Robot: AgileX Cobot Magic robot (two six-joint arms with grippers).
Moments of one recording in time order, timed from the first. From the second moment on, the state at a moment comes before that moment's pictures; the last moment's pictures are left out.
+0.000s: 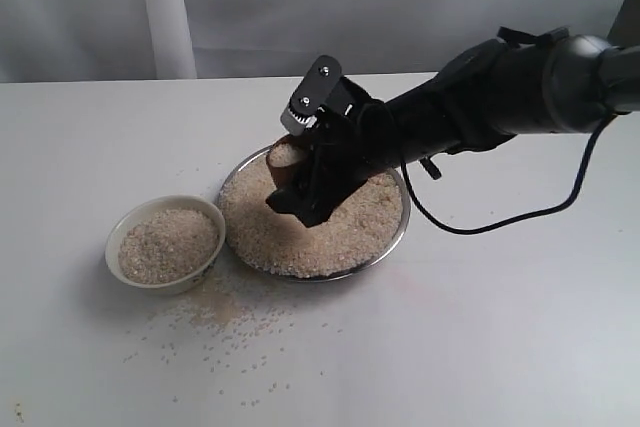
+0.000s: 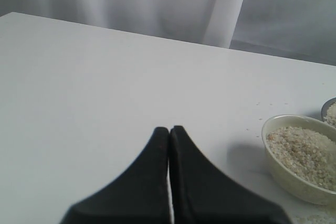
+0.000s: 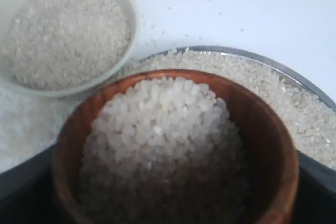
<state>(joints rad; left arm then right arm) 0.07 0.00 0.00 0.20 0.34 -0.34 0.48 1.98 -1.27 1.18 0.51 -1.65</state>
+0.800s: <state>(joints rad) 0.07 0.00 0.00 0.20 0.34 -0.34 0.49 1.92 -1.24 1.17 0.50 -1.89</state>
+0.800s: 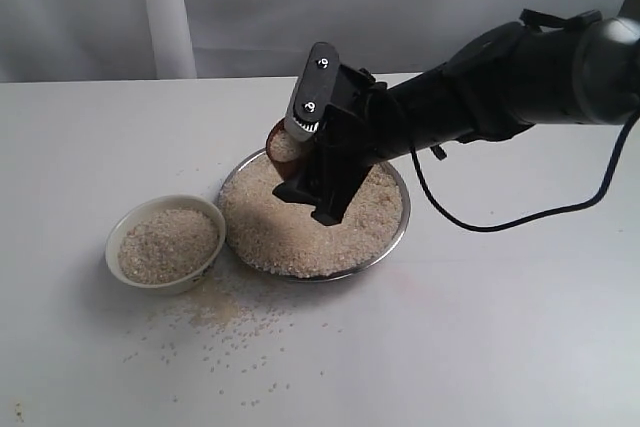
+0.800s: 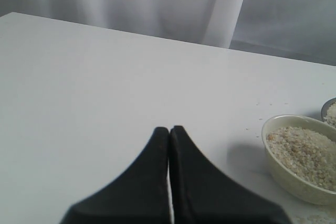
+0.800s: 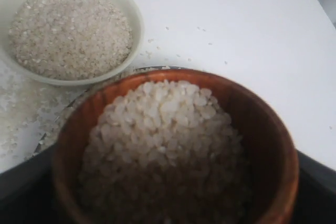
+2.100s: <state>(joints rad) 0.07 0.00 0.00 0.20 0.34 -0.34 0.86 2.12 -1.69 -0.30 0.45 -0.84</state>
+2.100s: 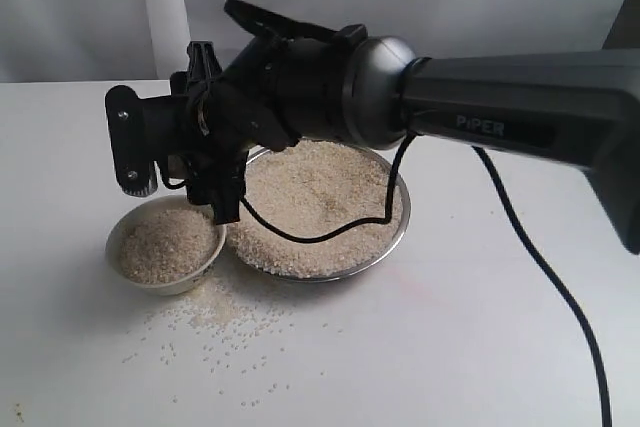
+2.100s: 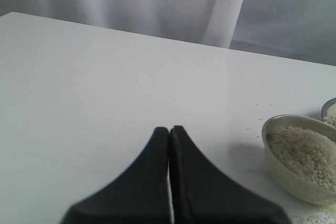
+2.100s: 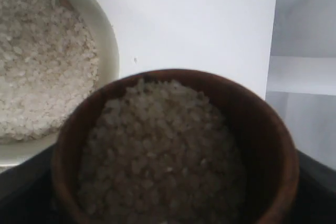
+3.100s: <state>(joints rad) 0.07 0.00 0.00 0.20 0.34 -0.34 0.94 2.23 -1.69 -0.87 0.48 -0.64</state>
